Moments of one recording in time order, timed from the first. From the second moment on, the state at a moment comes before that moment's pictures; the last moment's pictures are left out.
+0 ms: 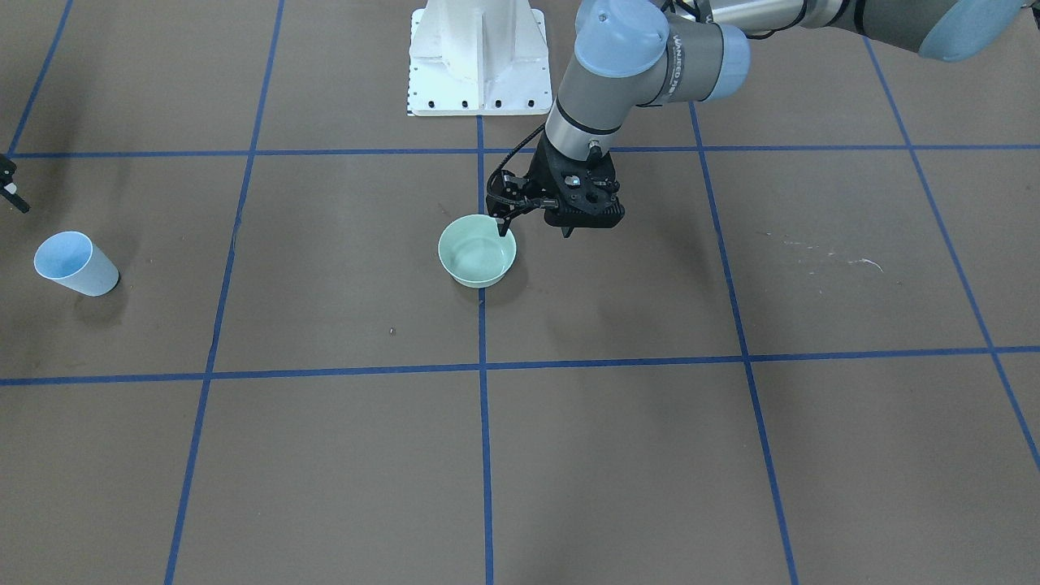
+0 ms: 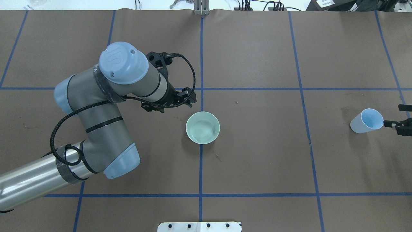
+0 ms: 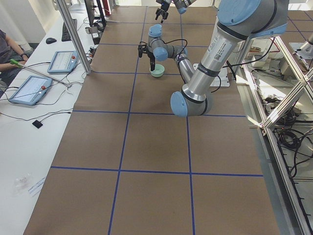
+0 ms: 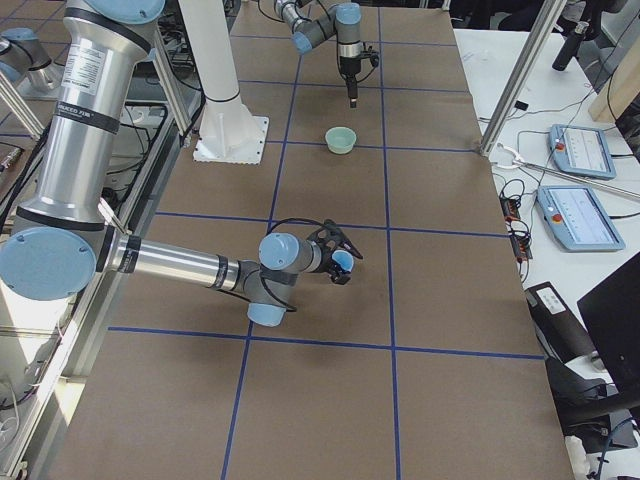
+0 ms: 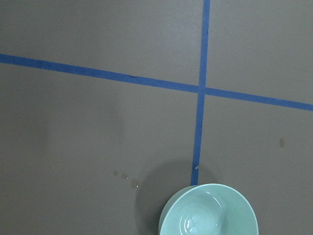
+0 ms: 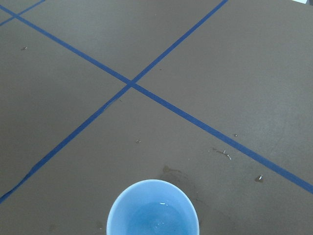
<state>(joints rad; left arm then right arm) -0.60 -2.25 -1.73 -1.72 -1.94 -1.35 1.00 -1.84 1.50 0.03 2.07 0.52</state>
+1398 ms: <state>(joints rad) -0.61 -2.25 -1.74 -1.71 -1.94 -1.37 0.83 -1.84 1.37 0.20 1.86 0.56</state>
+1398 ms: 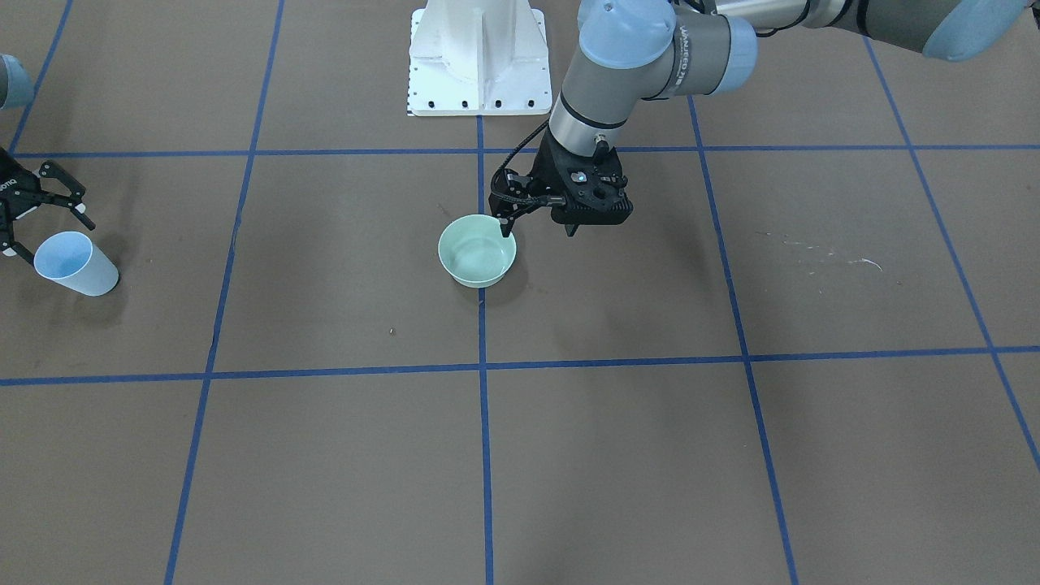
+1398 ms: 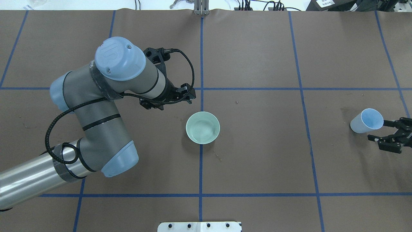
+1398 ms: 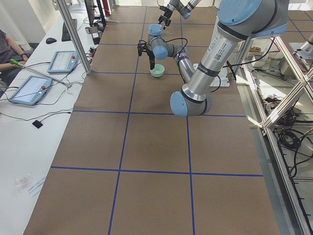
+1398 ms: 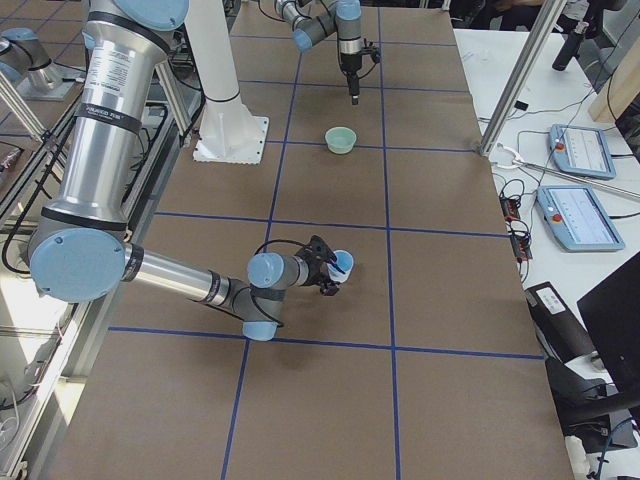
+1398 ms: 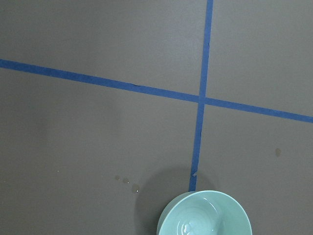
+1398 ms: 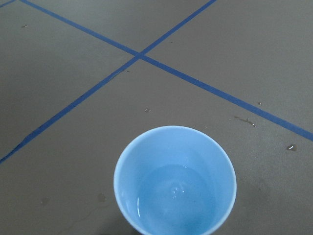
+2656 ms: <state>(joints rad) -0.61 -2.25 -1.74 -1.71 -1.94 -1.37 0.69 -1.77 1.26 0.32 1.63 0.63</state>
